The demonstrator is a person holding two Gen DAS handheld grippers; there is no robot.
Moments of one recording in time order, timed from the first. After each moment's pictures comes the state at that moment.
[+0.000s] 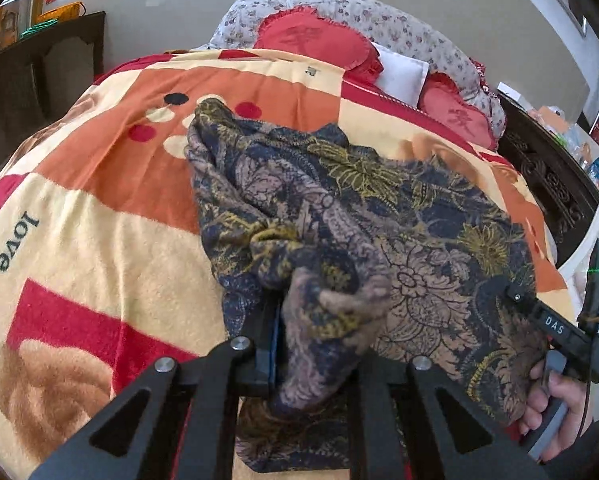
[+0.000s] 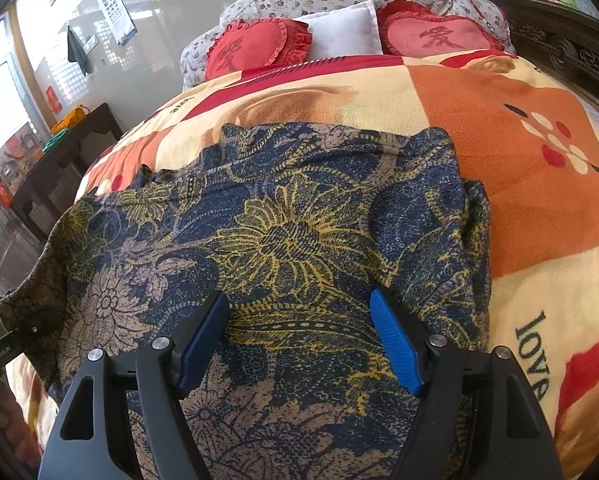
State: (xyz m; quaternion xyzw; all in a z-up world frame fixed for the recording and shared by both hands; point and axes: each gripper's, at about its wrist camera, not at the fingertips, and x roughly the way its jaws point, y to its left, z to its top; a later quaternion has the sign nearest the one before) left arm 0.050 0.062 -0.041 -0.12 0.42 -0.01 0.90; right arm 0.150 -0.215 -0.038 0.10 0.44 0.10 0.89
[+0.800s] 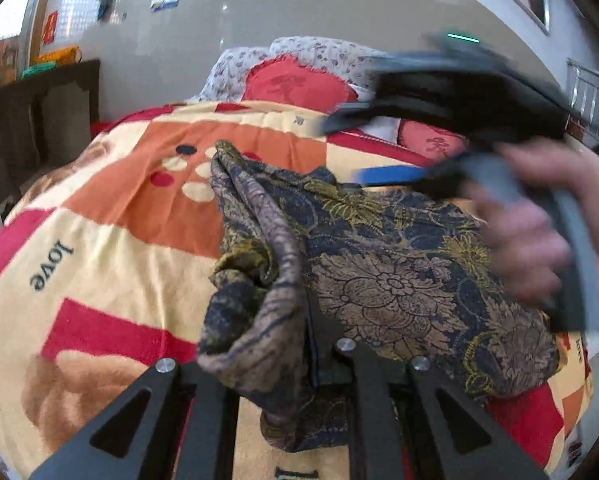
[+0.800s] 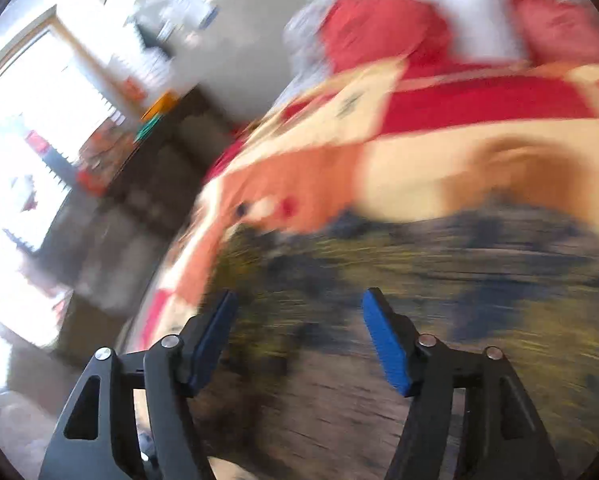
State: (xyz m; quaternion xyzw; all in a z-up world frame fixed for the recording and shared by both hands) left arm 0.003 0.070 -0.021 -0.08 0.33 -0.03 0.94; right arm 0.246 -0.040 0.029 0.16 0.52 0.32 0.78
